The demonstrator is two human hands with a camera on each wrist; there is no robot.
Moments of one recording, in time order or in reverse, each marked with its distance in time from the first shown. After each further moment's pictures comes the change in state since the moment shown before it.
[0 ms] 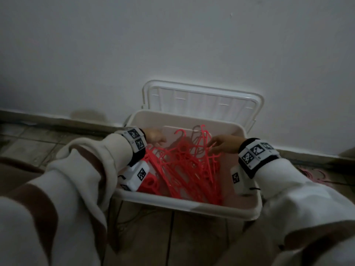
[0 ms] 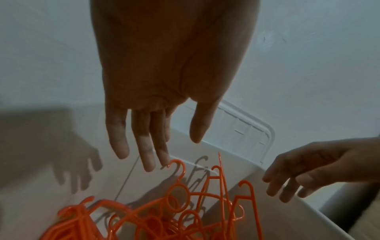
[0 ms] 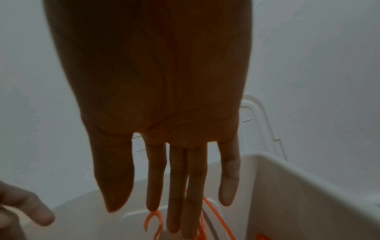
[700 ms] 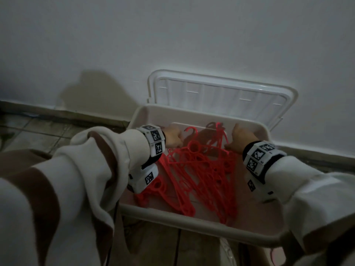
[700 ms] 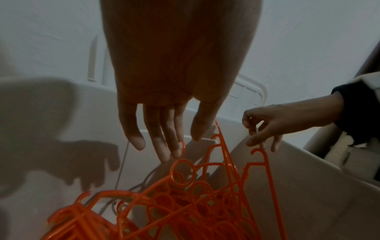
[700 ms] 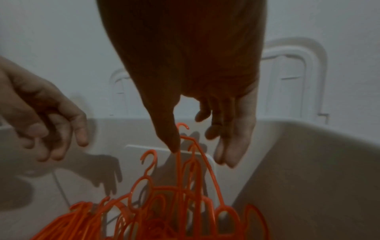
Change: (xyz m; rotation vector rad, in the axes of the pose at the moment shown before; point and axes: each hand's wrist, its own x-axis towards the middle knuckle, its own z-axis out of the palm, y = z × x) left_hand 0.050 0.003 0.003 0.367 -0.063 0.079; right_hand 0.057 0.002 -0.004 -0.354 0.212 0.299
